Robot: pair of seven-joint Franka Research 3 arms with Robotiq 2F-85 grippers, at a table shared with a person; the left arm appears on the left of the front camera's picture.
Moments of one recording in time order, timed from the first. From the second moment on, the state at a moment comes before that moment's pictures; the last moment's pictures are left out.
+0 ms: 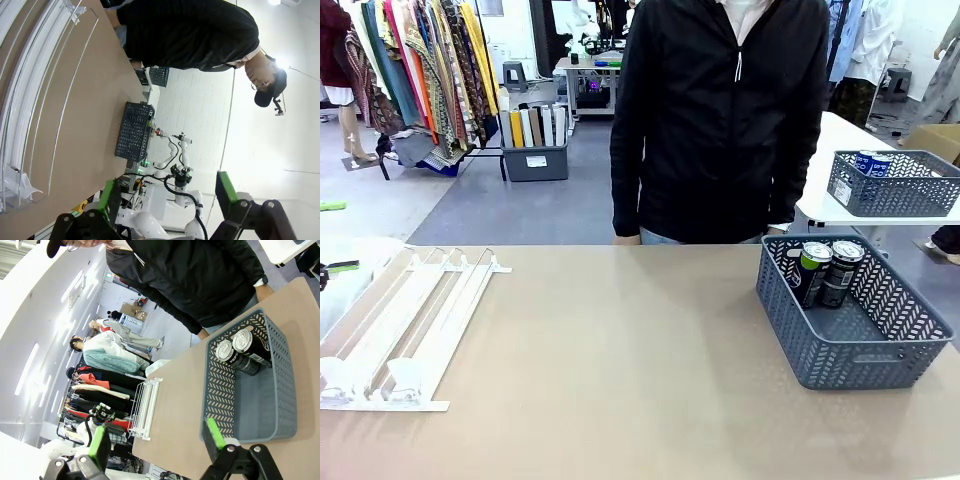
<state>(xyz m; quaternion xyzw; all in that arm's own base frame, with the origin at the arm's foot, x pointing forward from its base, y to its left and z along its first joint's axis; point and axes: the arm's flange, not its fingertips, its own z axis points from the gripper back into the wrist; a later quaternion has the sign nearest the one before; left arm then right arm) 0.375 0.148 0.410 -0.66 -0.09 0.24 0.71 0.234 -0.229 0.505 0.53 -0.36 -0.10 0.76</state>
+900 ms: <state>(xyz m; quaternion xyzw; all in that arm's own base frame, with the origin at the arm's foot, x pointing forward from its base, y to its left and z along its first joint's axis) 0.375 0.148 0.410 -0.66 -0.09 0.24 0.71 0.234 -0.229 0.505 0.53 -0.36 -0.10 0.76</state>
